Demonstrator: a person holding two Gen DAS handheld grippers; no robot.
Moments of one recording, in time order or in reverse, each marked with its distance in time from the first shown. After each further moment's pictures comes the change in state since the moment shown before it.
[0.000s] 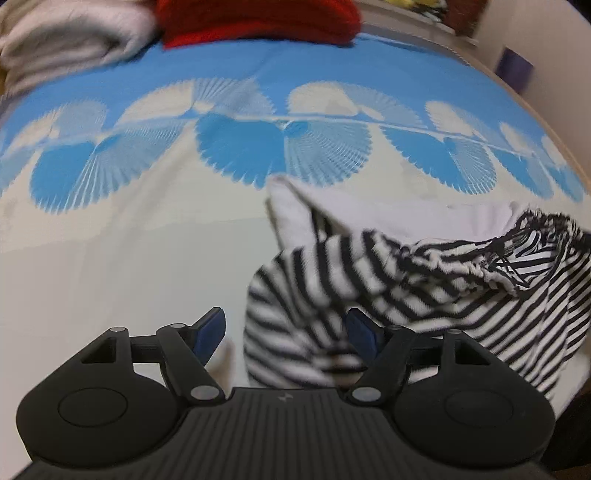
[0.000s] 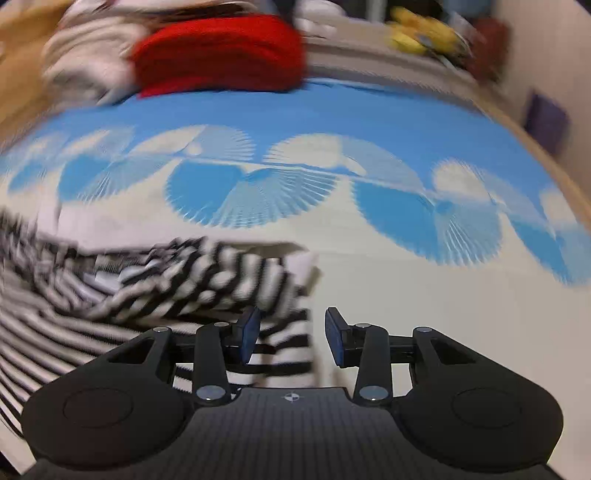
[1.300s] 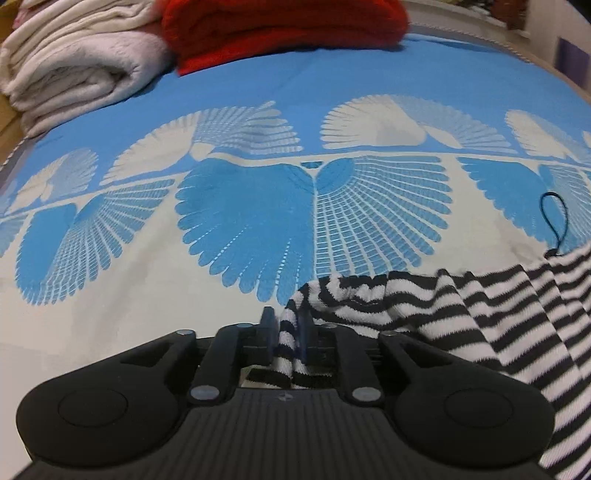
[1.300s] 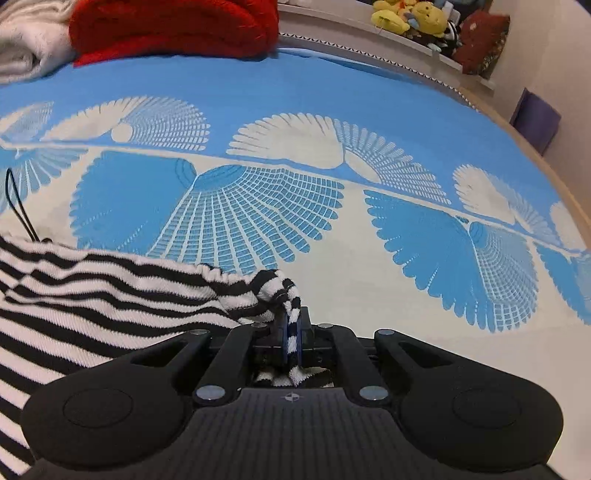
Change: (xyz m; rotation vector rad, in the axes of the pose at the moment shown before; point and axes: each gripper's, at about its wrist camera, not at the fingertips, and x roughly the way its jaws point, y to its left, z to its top) left arm 0.137 -0.028 0.091 -0.019 -0.037 0.261; right arm 0.160 0.032 0.071 0.029 0.112 -0.192
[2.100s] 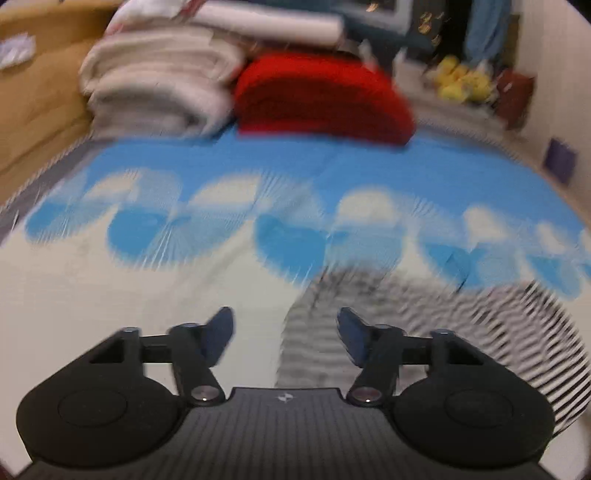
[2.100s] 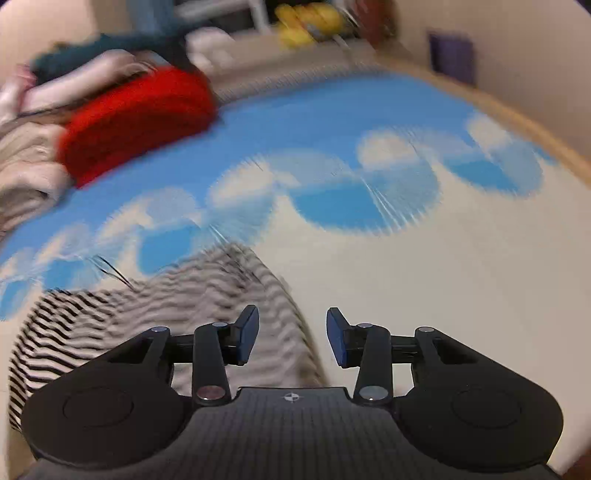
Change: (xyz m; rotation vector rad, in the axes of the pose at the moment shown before) left arm -0.193 0.056 -0.093 -0.201 -0.162 -0.042; right arm -0.185 -0.120 -0.093 0.490 -0.098 0.132
